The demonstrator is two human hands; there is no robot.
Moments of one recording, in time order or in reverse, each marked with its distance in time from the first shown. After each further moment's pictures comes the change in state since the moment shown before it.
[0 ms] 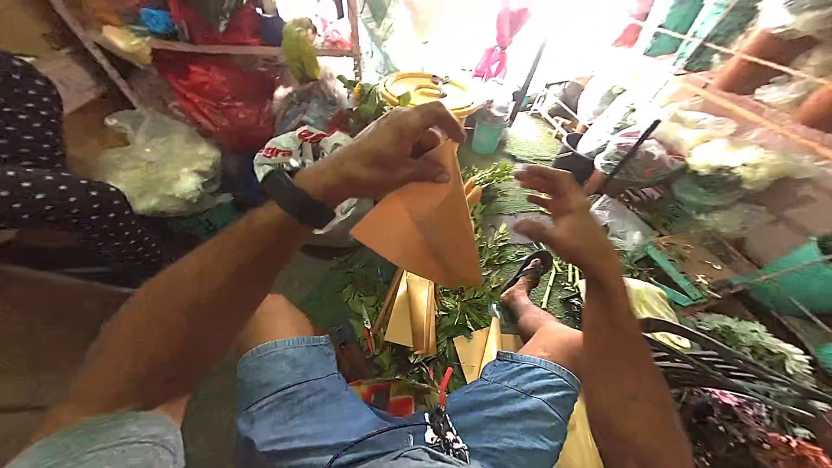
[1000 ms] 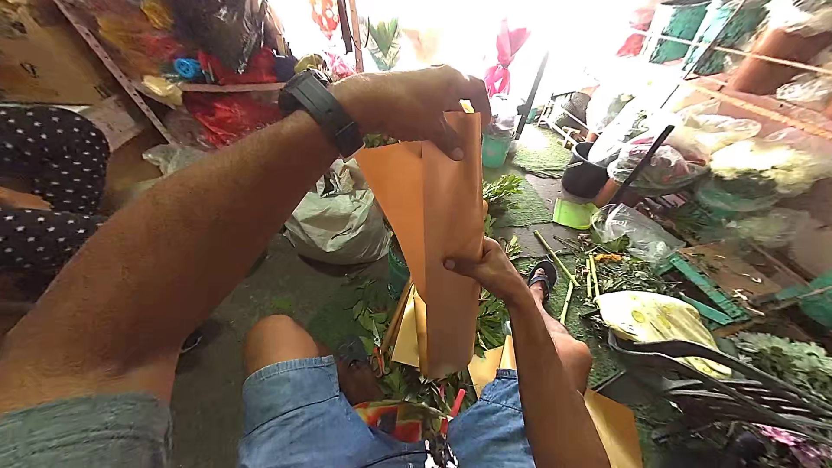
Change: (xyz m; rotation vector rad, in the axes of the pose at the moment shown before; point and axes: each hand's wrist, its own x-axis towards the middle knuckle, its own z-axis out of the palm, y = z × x) left_hand 0.098 0.028 -0.044 0.323 -0.312 -0.142; right_hand 0.006 0.048 0.113 0.630 -0.129 0.237
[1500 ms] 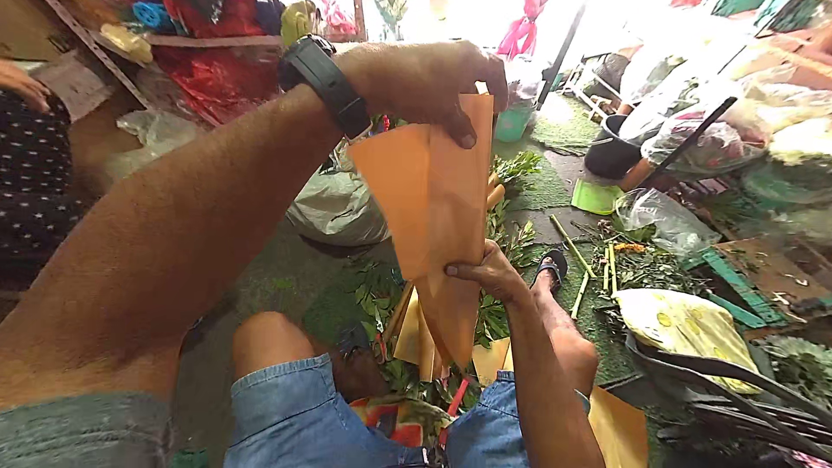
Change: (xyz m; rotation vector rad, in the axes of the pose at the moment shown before) left_hand 0.033 -0.061 0.014 -0.087 -0.071 -0.130; right_hand 0.034 0.066 -0.004 0.263 -0.137 0.028
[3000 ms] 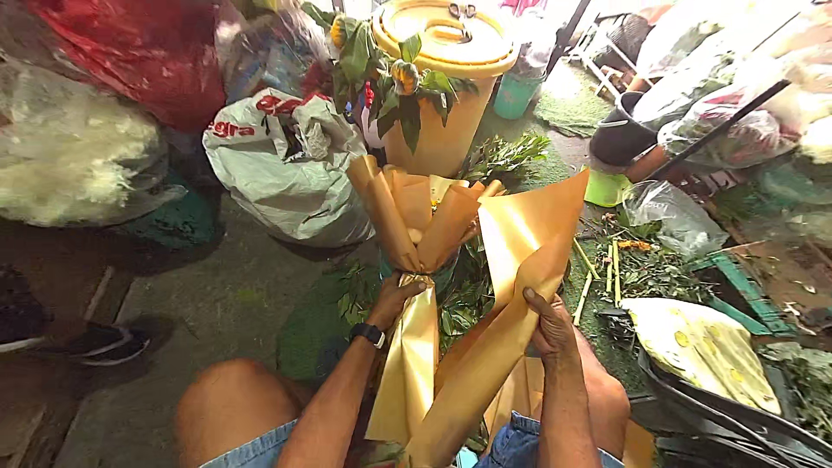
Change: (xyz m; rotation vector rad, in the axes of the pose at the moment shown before) left_hand -0.017 -0.253 0.410 -1.275 0.608 -0.747; right_hand -0.043 0.101 -0.089 0.391 0.813 0.069
